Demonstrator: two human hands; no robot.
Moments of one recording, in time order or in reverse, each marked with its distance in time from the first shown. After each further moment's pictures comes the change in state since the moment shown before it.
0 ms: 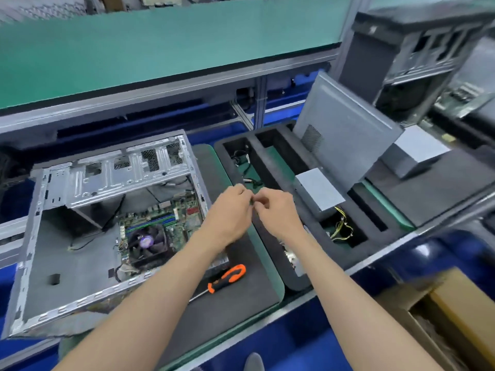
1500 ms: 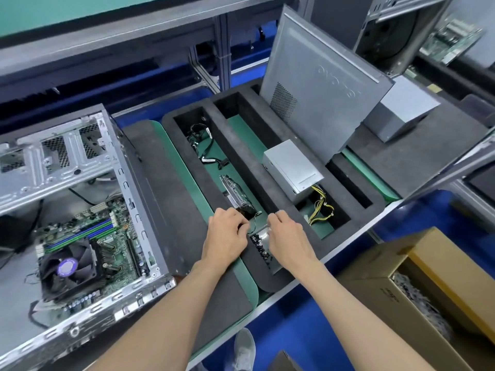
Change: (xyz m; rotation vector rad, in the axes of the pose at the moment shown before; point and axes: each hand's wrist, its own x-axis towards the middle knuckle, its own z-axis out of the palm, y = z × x) left_hand 0.017 0.011 0.165 -0.262 -0.039 -0.150; right_hand -0.039 0.143 0.007 -0.584 -0.172 0.122
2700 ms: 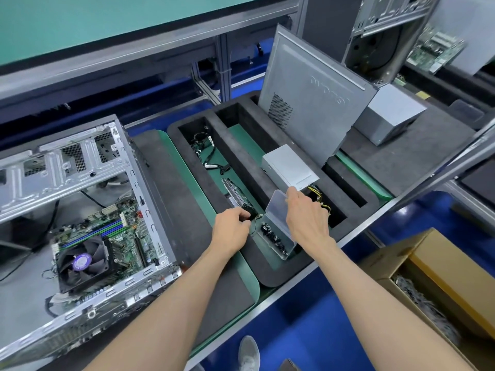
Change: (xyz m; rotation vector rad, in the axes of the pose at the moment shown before) left_hand 0.004 0.029 -0.024 -0.184 -0.155 -0.306; right_hand 0.008 0.014 -0.047 -0.095 0.194 0.212
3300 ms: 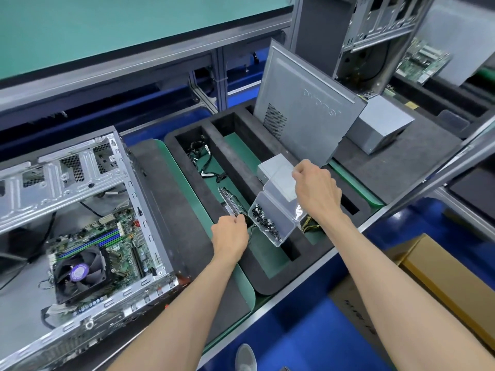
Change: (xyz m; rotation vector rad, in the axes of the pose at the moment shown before) left_hand -0.007 0.027 0.005 -0.390 0.107 -0.353; right_hand 0.045 0.010 -0.067 0.283 0.084 0.156
